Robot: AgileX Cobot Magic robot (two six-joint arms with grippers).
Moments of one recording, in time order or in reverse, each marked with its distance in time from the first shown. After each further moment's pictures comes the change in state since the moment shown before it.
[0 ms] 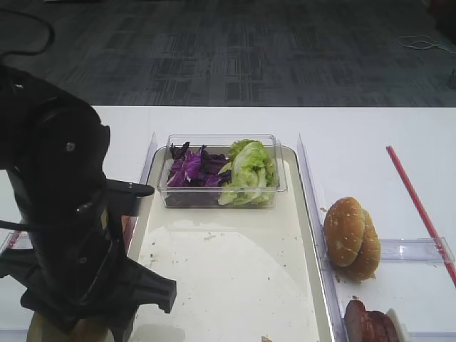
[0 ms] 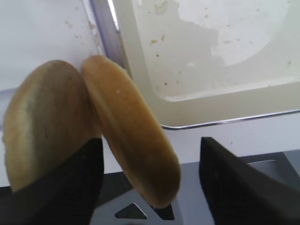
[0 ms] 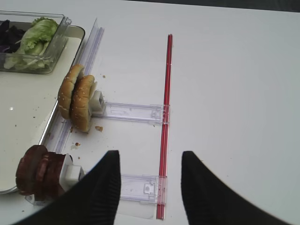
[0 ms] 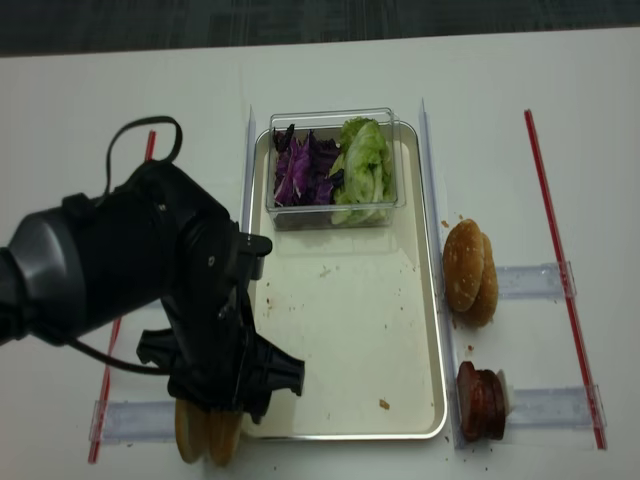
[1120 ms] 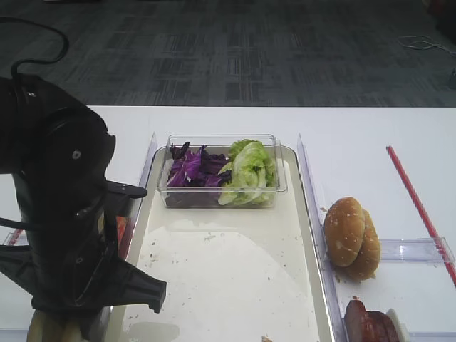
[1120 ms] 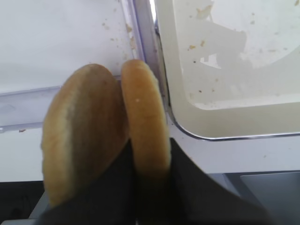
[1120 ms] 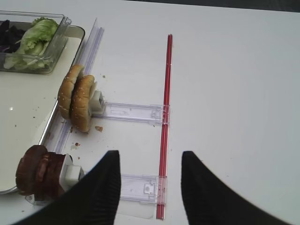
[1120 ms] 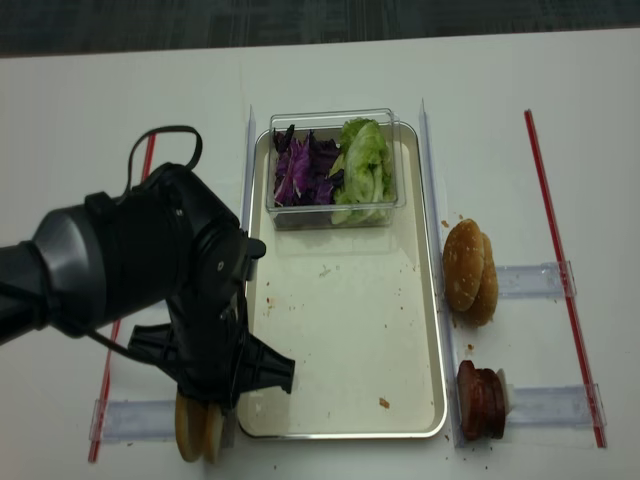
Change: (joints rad) left arm 0.000 0.027 -0.001 0.080 0.023 -0.062; right arm 0.000 0.000 0.000 0.000 0.000 0.000
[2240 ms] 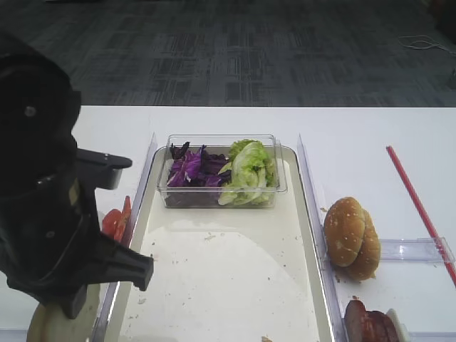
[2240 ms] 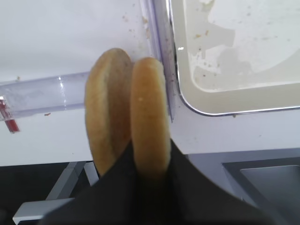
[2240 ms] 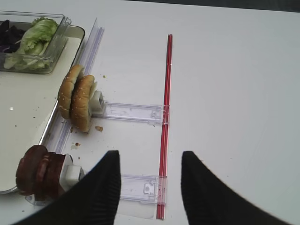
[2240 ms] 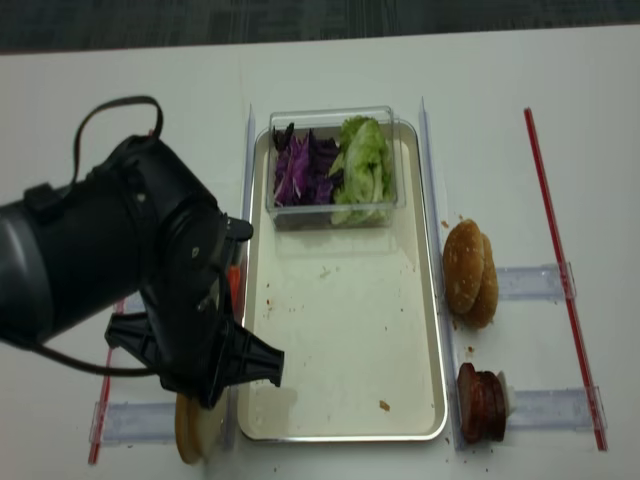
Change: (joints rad) left arm 0.000 -0.110 -0.039 0.030 0.111 -0.014; right arm 0.000 0.000 0.000 0.000 0.000 0.000
